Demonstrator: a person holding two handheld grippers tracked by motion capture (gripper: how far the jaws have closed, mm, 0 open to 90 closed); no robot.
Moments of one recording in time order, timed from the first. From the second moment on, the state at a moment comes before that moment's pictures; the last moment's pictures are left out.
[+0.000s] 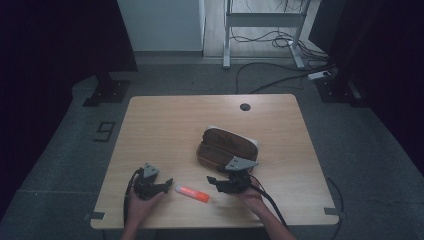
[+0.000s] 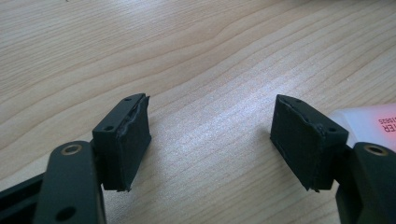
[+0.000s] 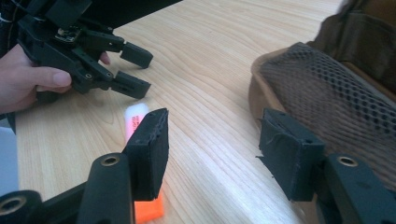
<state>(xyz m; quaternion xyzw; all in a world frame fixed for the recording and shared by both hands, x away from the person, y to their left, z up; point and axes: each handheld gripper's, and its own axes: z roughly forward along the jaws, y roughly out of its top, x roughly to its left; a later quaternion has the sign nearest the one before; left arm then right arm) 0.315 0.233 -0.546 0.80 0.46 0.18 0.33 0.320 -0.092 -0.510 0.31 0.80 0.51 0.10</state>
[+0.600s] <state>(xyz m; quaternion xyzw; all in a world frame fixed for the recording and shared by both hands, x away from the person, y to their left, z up) 0.315 0.233 -0.546 0.80 0.46 0.18 0.33 0.315 -0.069 -0.517 0.29 0.81 0.51 0.08</state>
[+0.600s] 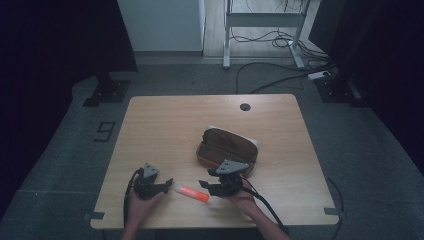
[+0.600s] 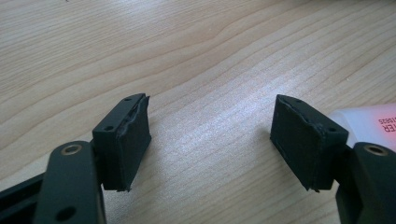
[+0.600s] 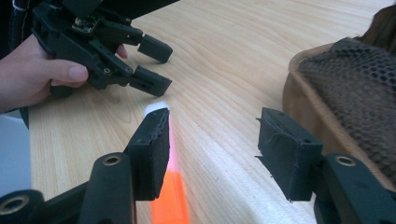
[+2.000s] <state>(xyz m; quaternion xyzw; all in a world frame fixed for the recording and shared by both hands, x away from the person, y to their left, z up) 0.315 0.233 -0.546 0.80 0.46 0.18 0.33 0.304 -0.028 -0.551 0.25 0.86 0.45 0.06</state>
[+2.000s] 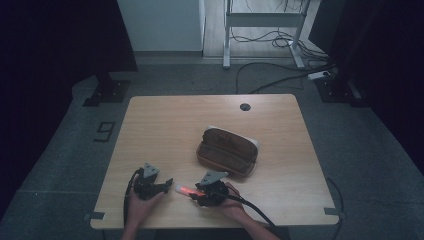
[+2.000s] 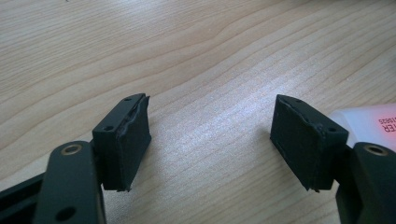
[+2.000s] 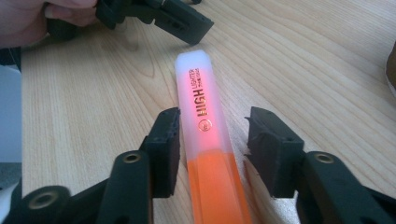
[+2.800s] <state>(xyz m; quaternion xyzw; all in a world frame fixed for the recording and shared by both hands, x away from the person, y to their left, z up) 0.316 0.233 -0.546 0.80 0.46 0.18 0.33 0.305 -0.034 -0.545 0.24 0.86 0.44 0.06</state>
